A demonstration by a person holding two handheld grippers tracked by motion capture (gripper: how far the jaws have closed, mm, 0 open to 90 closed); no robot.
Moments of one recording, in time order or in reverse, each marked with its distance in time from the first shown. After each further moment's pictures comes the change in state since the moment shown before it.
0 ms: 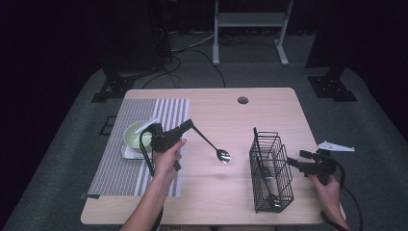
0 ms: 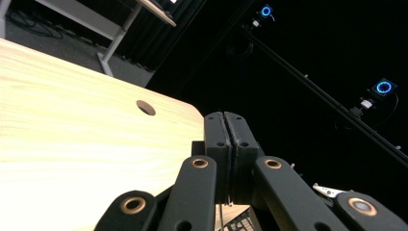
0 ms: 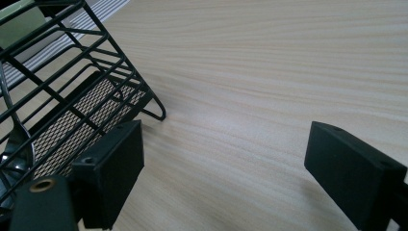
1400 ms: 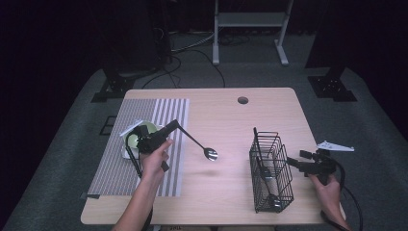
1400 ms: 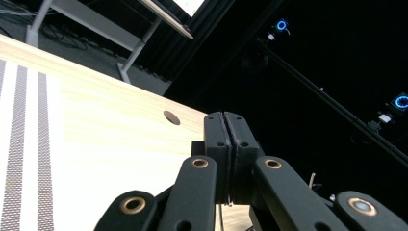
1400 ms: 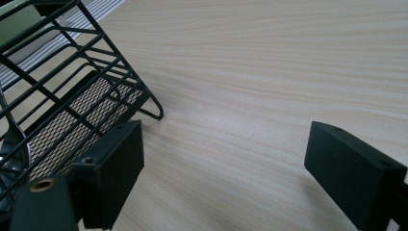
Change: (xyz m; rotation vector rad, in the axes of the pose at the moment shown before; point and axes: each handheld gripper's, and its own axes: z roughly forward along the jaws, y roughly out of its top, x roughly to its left) left arm 0.021 0.011 -0.029 -0.047 0.061 -0.007; right arm 0.000 0.000 0.001 0.008 -0.008 0.008
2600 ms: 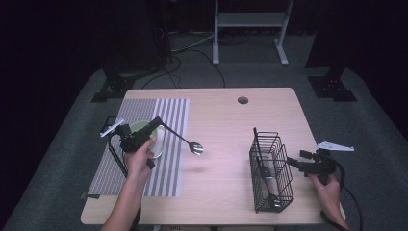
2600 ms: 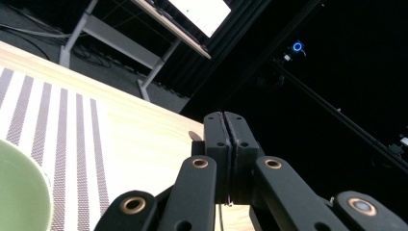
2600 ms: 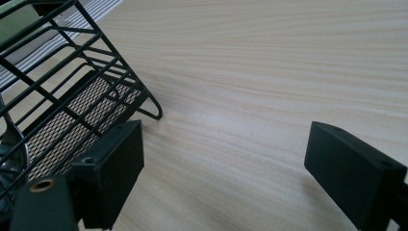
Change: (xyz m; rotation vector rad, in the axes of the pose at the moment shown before) left arm 0.020 0.024 -0.031 -0.070 0.068 -0.004; right arm 0.000 0.000 0.000 0.000 -0.003 0.001
